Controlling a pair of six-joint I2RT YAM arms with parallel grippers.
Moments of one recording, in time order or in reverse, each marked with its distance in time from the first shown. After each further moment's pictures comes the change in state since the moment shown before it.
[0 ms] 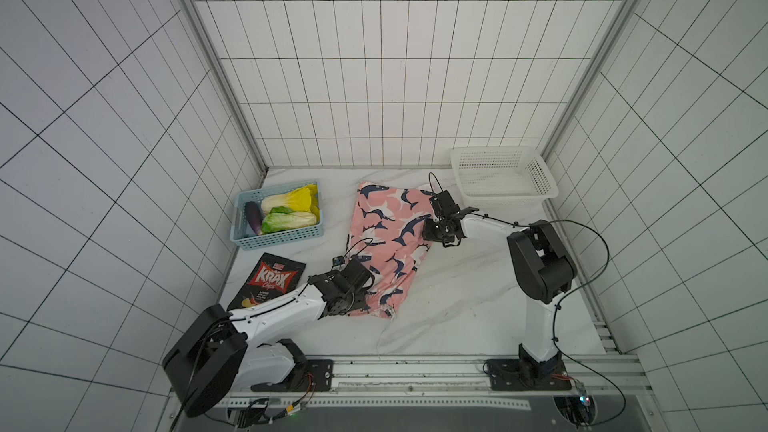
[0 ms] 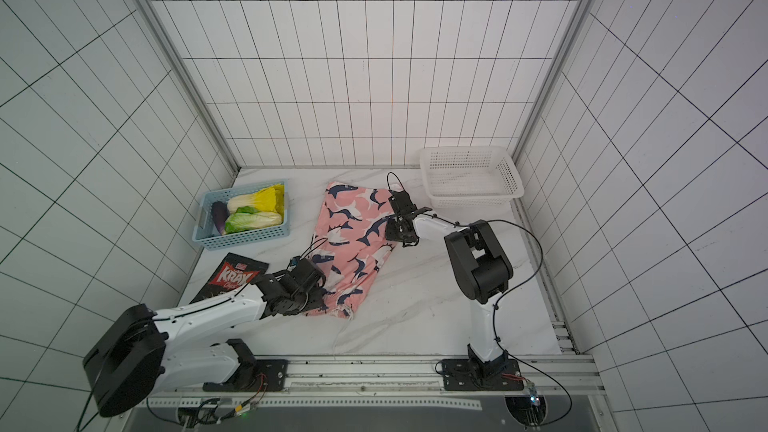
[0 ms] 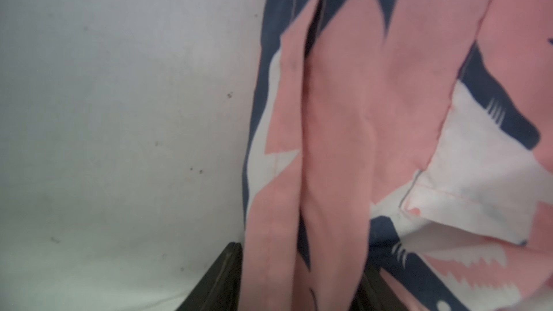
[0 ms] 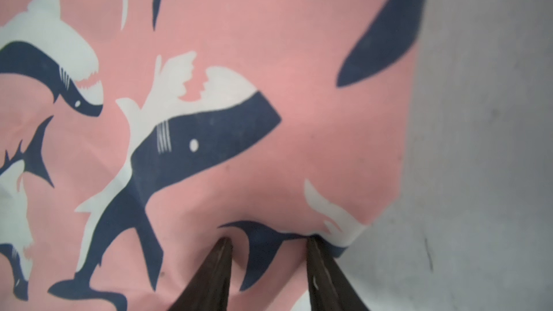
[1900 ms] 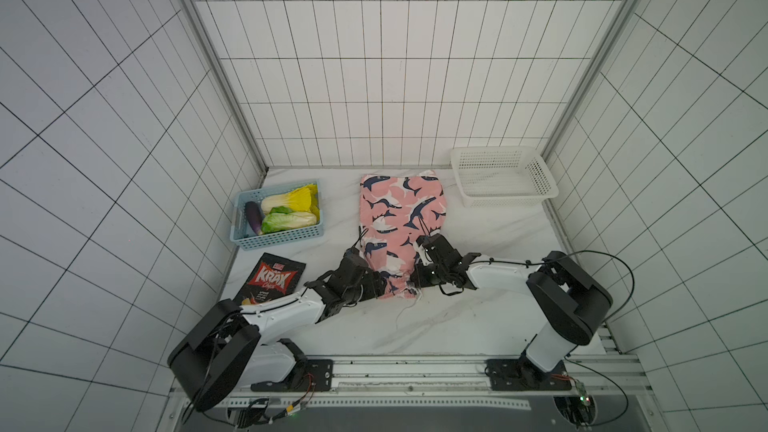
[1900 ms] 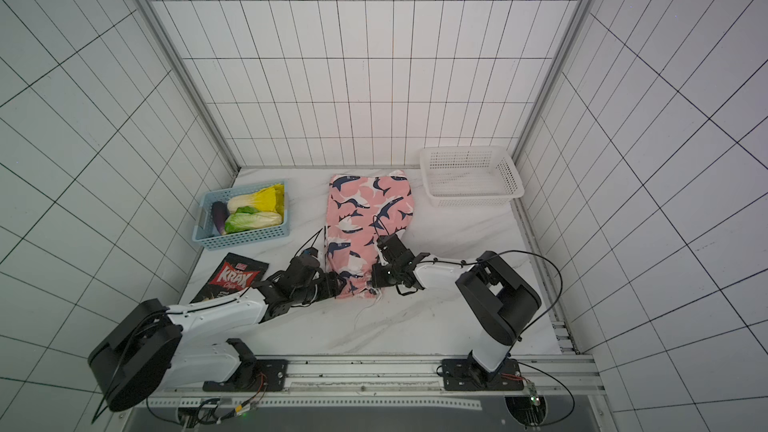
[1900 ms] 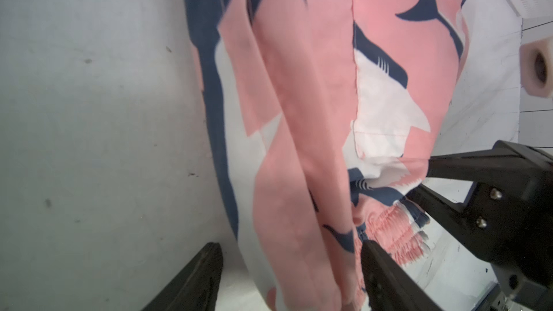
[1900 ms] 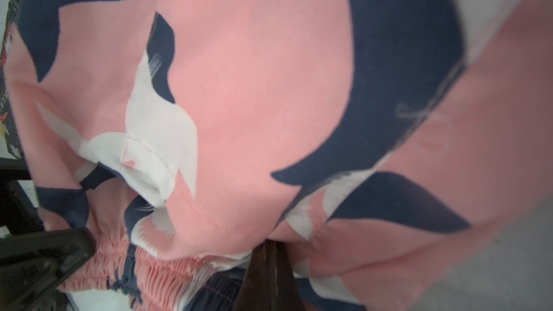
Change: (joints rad) left arm 0.059 0.038 -0.127 0.547 0.255 0.065; right arm 0.271 -0.319 -0.552 0.328 -0.196 0.039
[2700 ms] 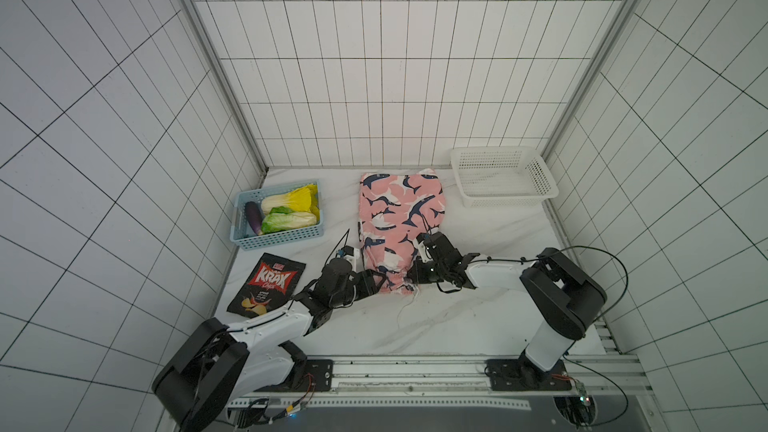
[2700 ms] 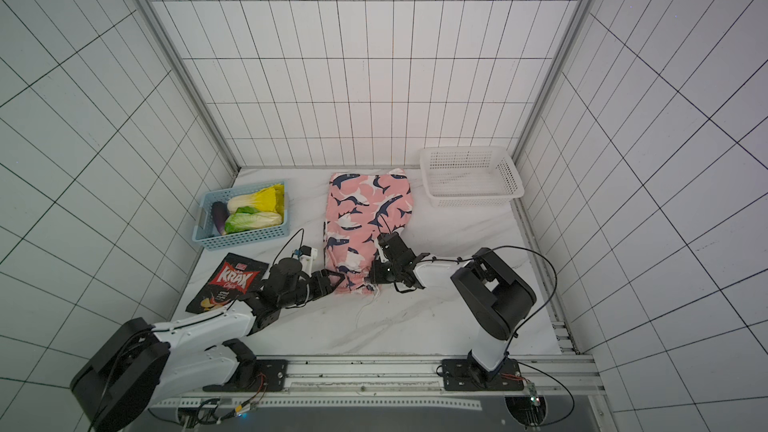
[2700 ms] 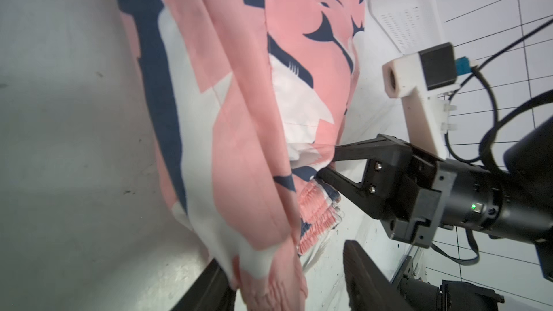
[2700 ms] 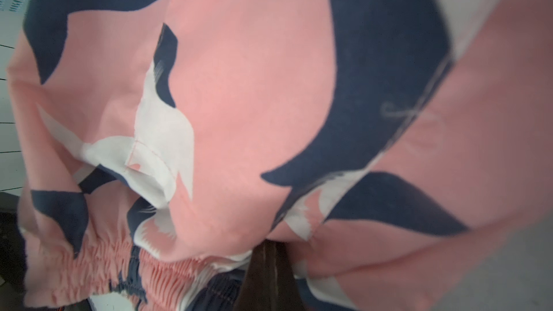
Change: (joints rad) left arm 0.077 -0.136 -0.139 0.267 0.169 -0.048; right arm -0.019 0.031 -0.006 0.095 -0.039 0.047
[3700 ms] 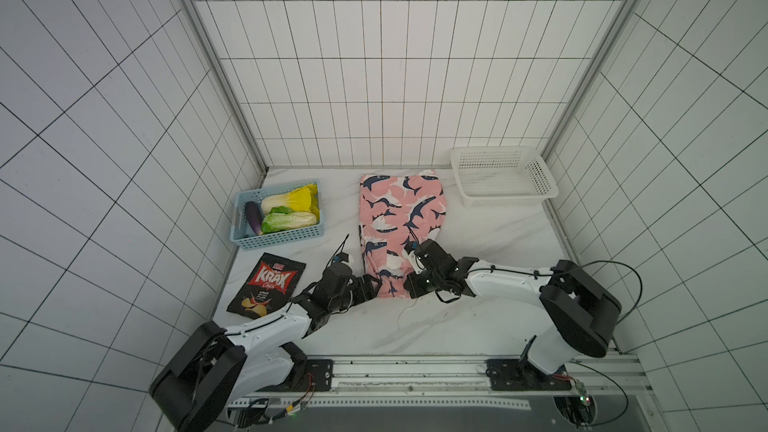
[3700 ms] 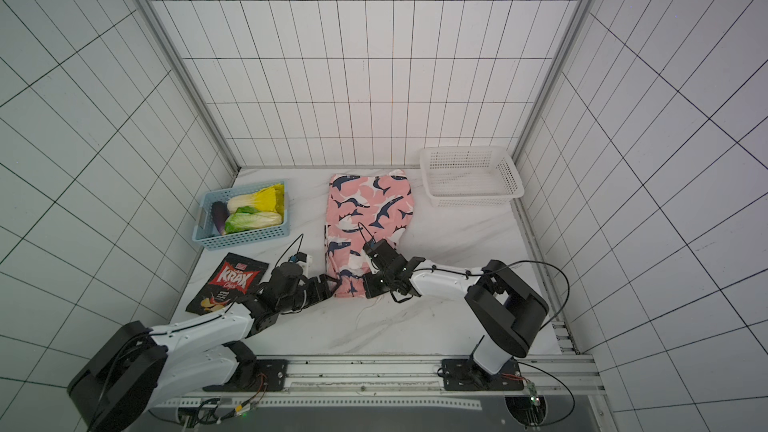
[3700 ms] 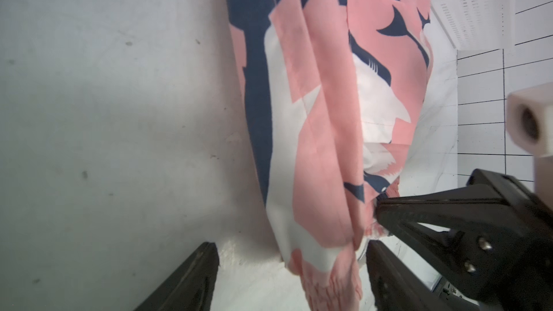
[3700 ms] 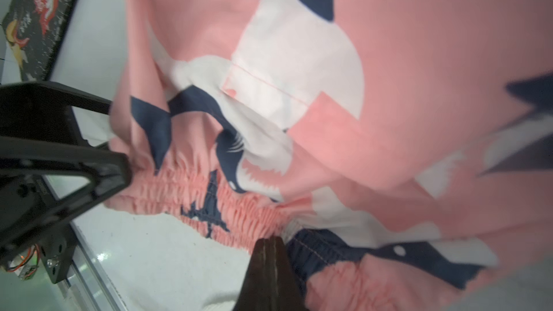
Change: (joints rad) left arm 0.000 0.008 -0.021 -0.108 -0.067 0.011; right arm 0.127 -0.111 -0.002 -0.180 0.042 -0.126
